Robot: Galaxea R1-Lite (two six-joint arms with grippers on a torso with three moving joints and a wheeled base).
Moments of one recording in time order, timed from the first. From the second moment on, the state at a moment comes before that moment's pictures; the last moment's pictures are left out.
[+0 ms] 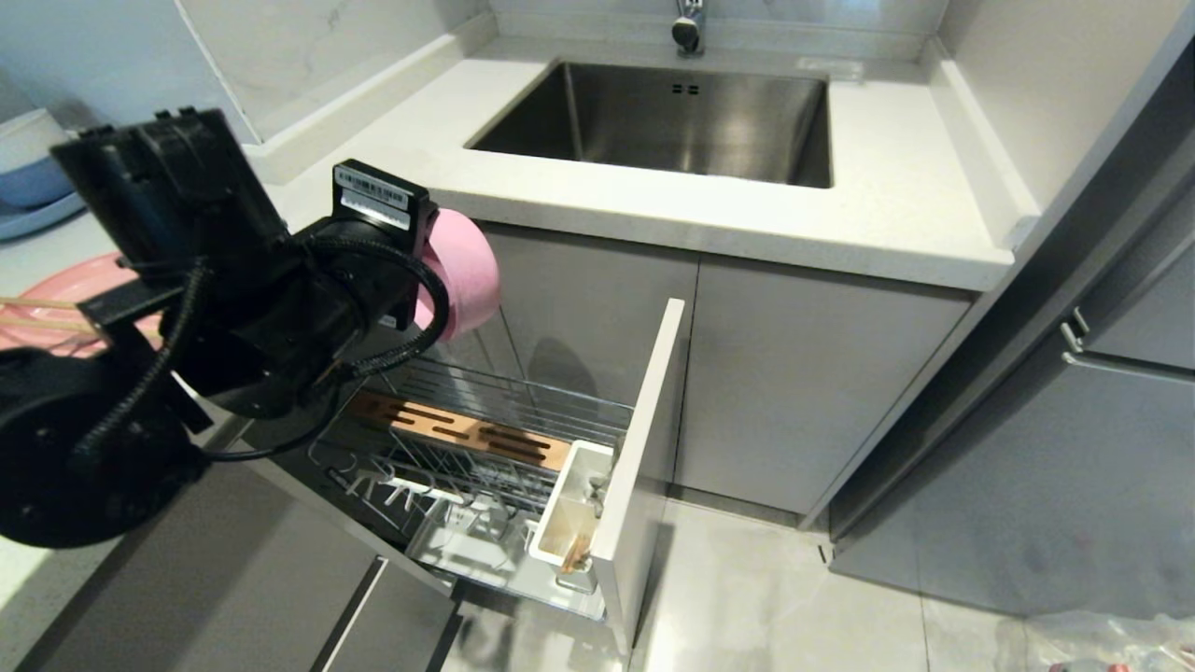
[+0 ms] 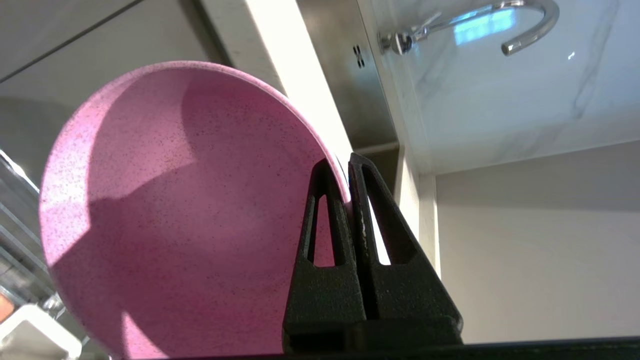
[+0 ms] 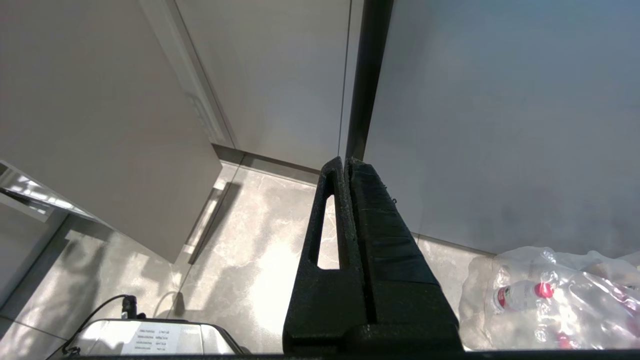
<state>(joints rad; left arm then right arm) -0.54 1.57 -0.95 -0.80 0.44 -1.04 0.00 0.00 0.00 0.02 0.02 -0.02</state>
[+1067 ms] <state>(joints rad) -0.52 1.91 -0.73 -1.43 0.45 -1.00 0.00 0.00 0.00 0.02 0.02 -0.02</state>
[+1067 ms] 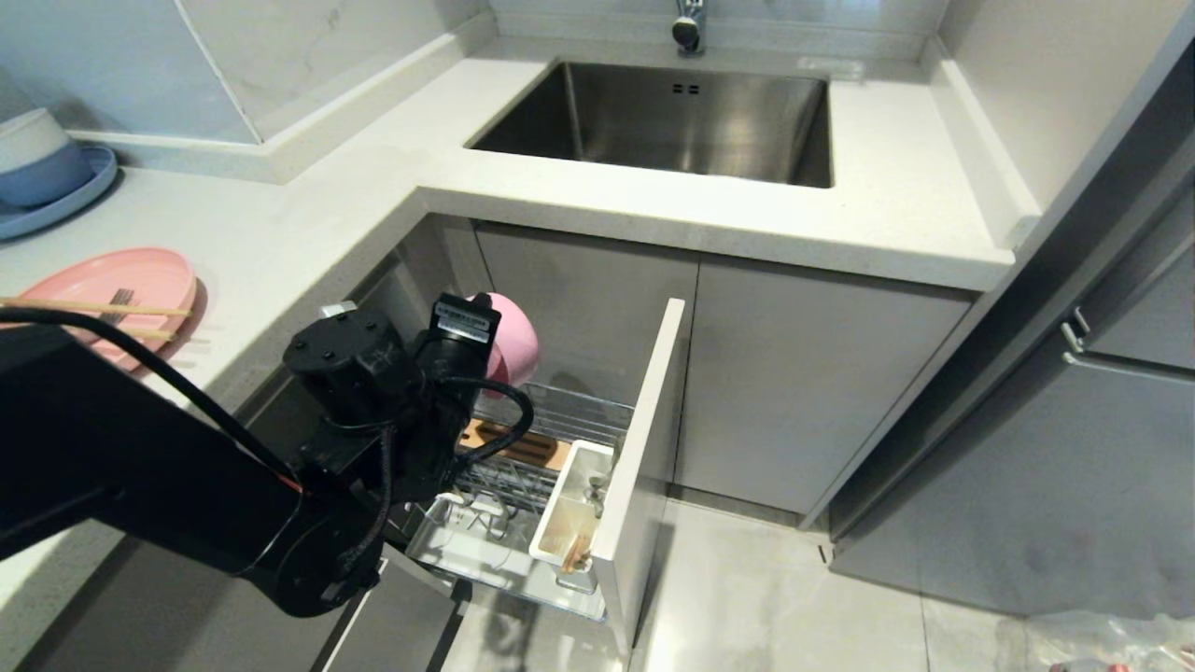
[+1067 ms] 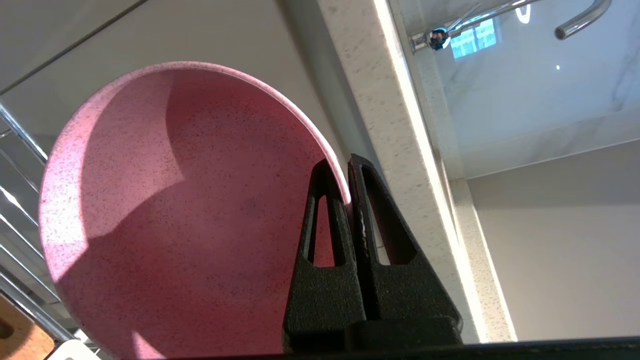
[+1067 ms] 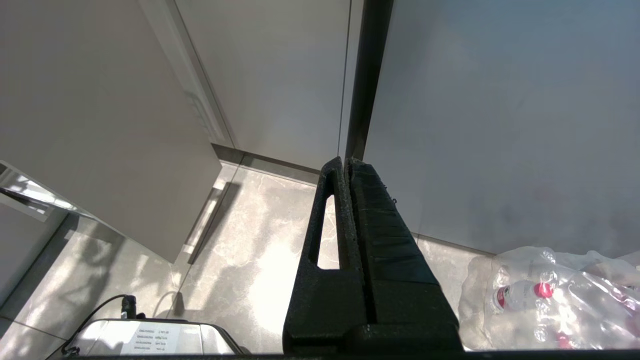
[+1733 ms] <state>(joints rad) -0.50 2.11 -0.88 -1.47 0.42 -1.00 0.00 0.00 0.00 0.02 0.02 -0.02</state>
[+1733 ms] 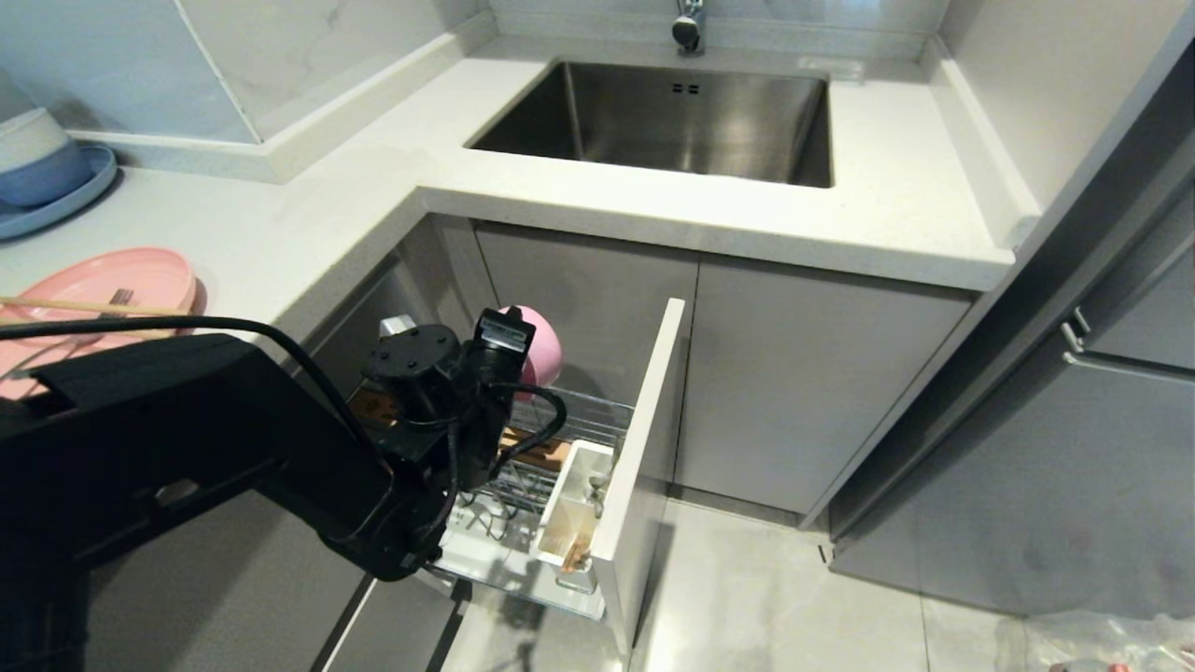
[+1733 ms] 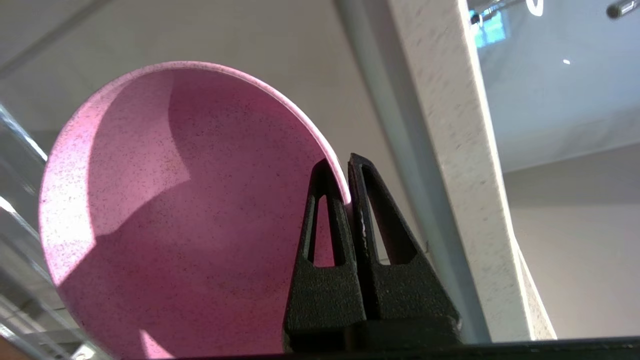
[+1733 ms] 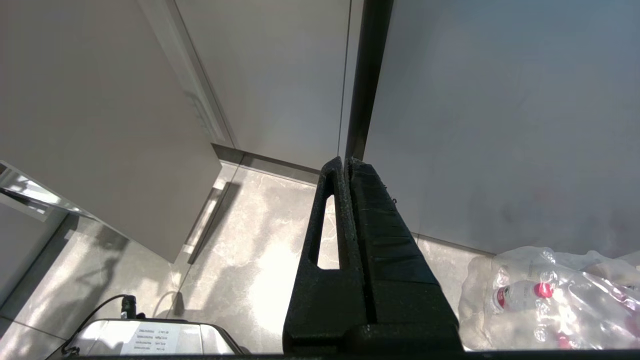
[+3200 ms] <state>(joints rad) -0.43 2.36 -1.01 -1.52 0.43 -1.19 0.00 0.00 0.00 0.02 0.02 -0.02</state>
